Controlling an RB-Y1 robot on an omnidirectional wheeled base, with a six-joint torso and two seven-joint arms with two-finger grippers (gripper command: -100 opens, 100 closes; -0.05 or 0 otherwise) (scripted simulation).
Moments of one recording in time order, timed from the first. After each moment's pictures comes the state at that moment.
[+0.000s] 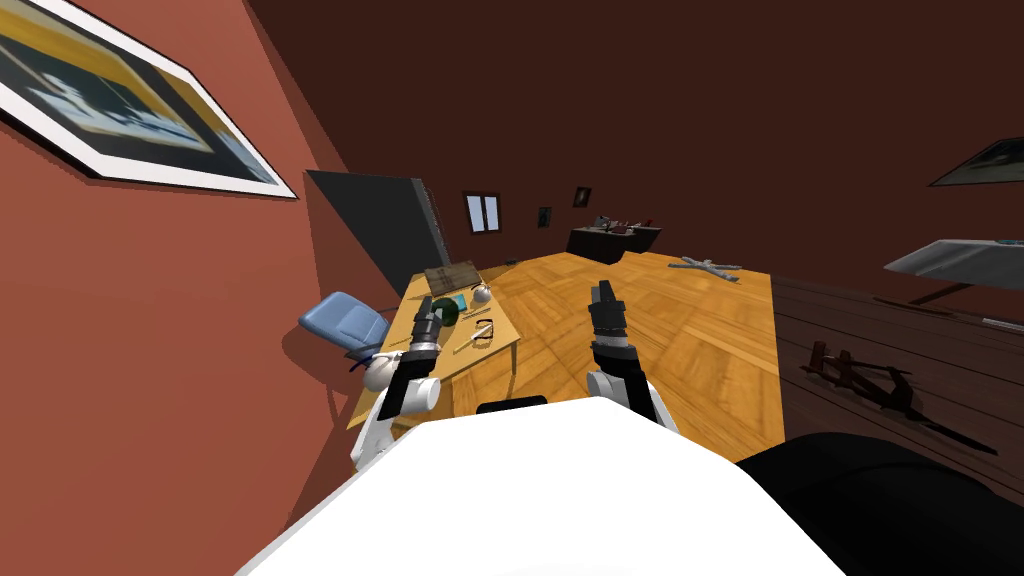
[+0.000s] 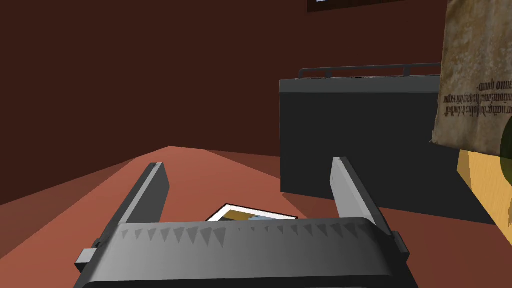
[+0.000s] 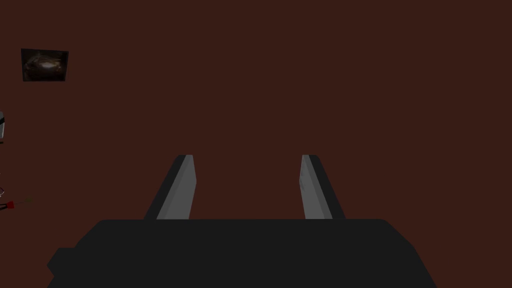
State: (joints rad) left arm 0.35 0.13 -0.01 -2.10 0.09 -0.19 -0.09; right arm 0.53 0.00 -0.03 -2.34 0.04 -0.43 0.17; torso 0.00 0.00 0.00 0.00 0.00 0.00
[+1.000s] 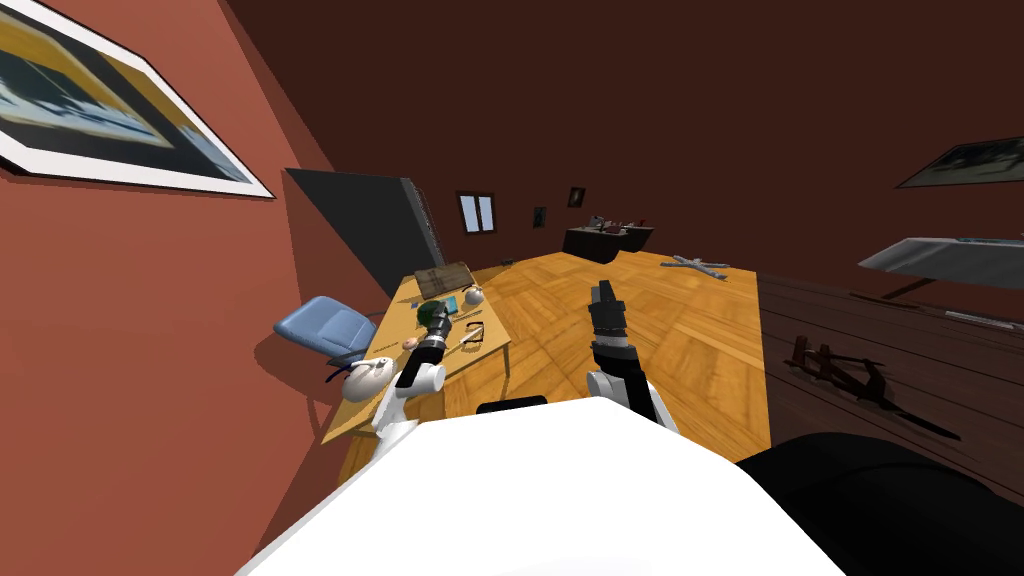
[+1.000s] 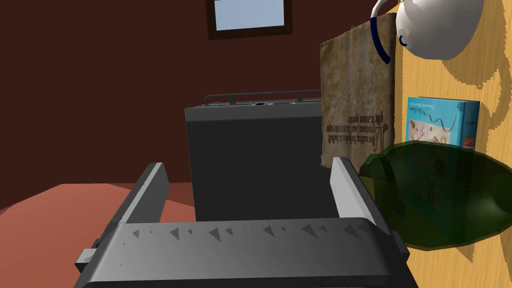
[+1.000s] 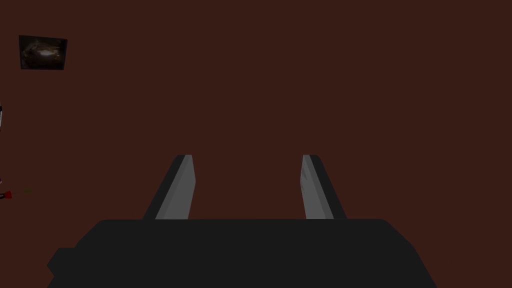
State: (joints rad) left arm 0.20 0.15 0.02 -1.93 0.14 0.08 -0.04; right arm 0.53 0.00 -0.03 -2.34 0.04 -0.43 0.17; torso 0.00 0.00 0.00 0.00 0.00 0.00
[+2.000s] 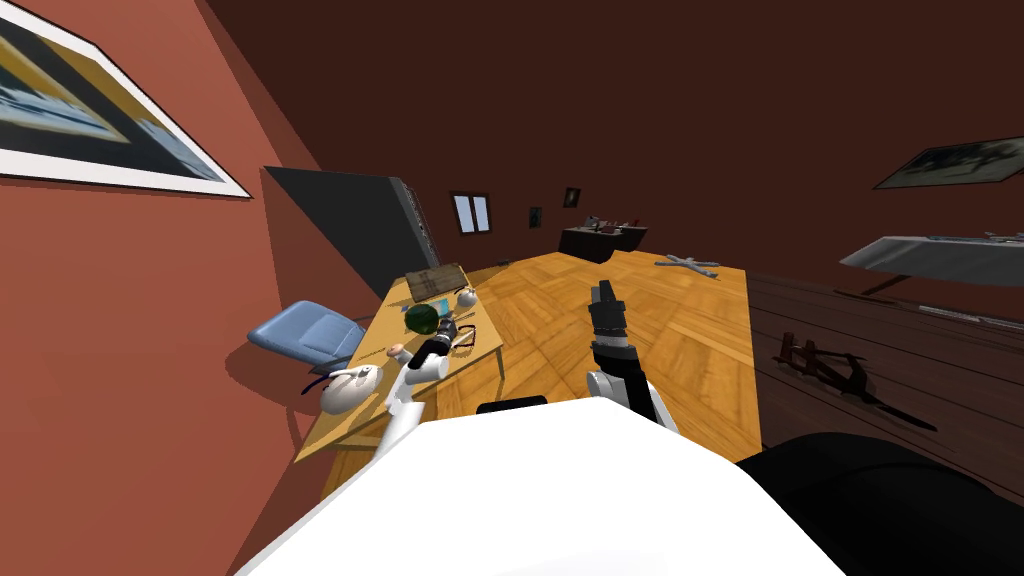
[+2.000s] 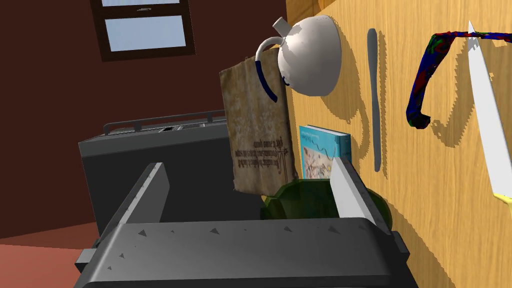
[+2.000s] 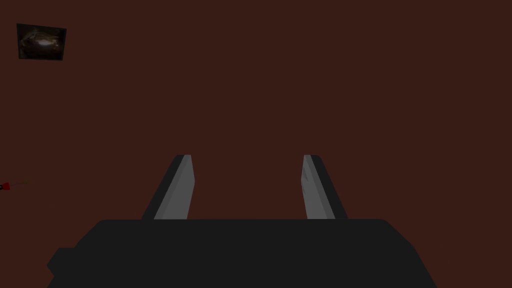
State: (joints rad) left arm 0.08 0.16 0.04 -1.75 0.19 0.34 0.00; right arm 0.53 0.00 -0.03 -2.34 0.04 -0.43 0.17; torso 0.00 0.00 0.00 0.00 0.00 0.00
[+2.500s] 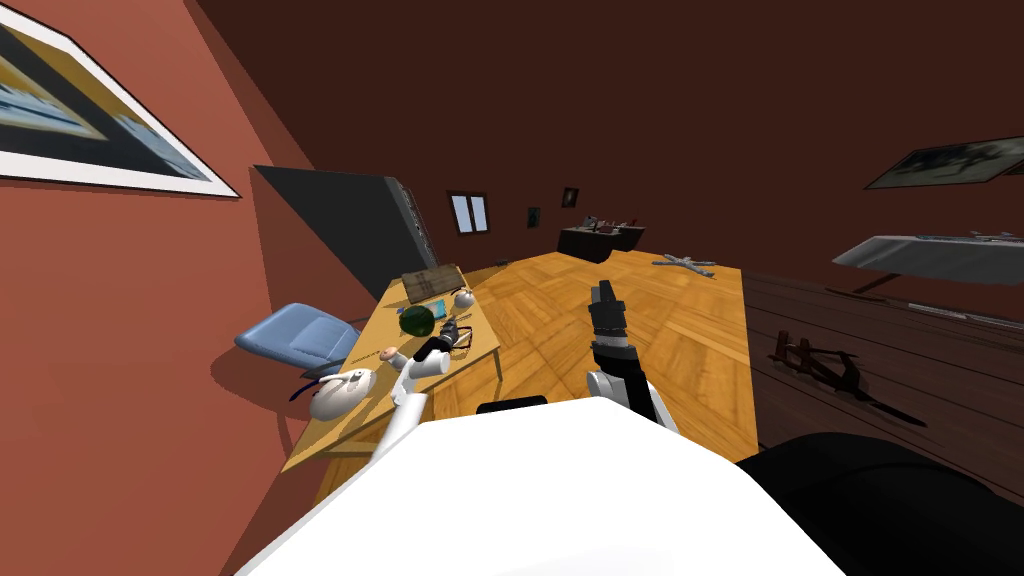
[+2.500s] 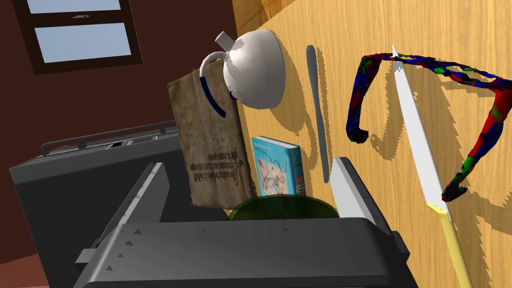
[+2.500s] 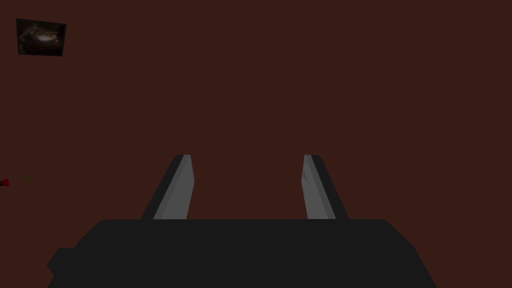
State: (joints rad) left arm 0.01 0.17 0.05 -1.64 0.21 0.46 0.01; right arm 0.53 0.00 -0.03 -2.34 0.04 -0.43 0.17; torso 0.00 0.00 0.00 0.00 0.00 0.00
